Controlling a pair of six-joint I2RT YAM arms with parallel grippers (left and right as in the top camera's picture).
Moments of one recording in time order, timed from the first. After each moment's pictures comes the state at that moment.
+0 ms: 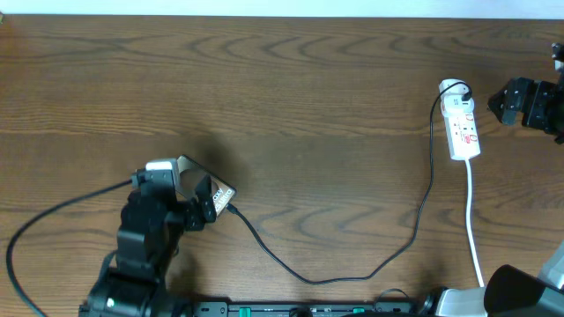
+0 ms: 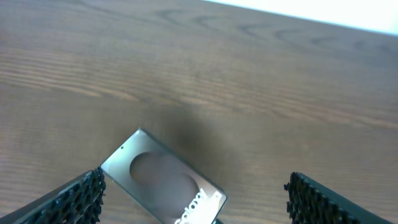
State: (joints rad) left arm -0.23 0.49 0.54 -0.58 -0.08 -0.27; right arm -0.43 1.60 1.95 -1.48 -0.32 -0.16
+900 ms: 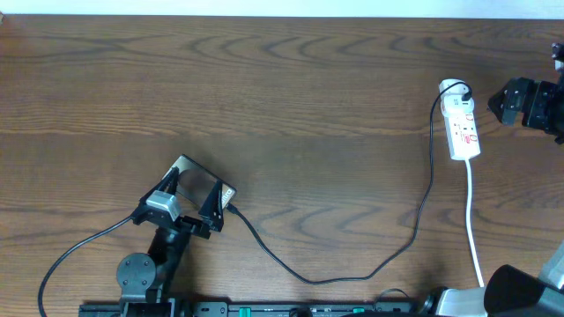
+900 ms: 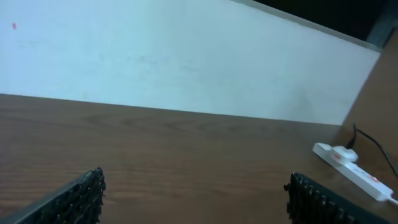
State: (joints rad) left arm -0.04 0.05 0.01 0.10 0.32 -0.27; right arm -0.43 1.60 1.95 -1.48 -0.32 -0.16
